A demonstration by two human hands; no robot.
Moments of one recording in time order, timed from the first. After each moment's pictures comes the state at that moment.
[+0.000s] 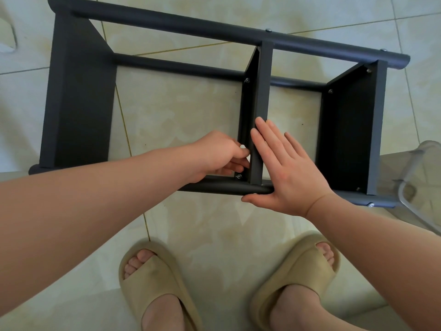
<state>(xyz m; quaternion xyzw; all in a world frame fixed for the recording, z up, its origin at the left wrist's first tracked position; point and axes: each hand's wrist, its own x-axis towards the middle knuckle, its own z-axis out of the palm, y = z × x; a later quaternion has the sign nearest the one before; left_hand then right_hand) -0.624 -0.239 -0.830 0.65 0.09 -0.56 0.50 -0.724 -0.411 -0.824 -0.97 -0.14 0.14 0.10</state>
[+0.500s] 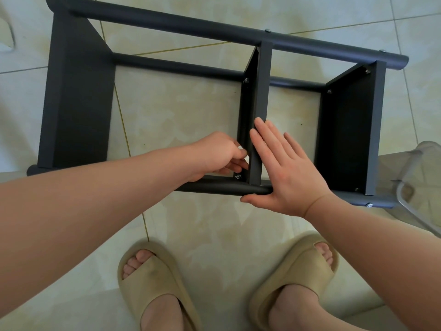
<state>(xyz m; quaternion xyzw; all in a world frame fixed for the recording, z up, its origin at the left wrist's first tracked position) -0.623 -0.240 -0.832 0.67 0.05 -0.57 0.48 -0.724 -0.411 -0.824 -0.97 -0.14 0.14 0.10</state>
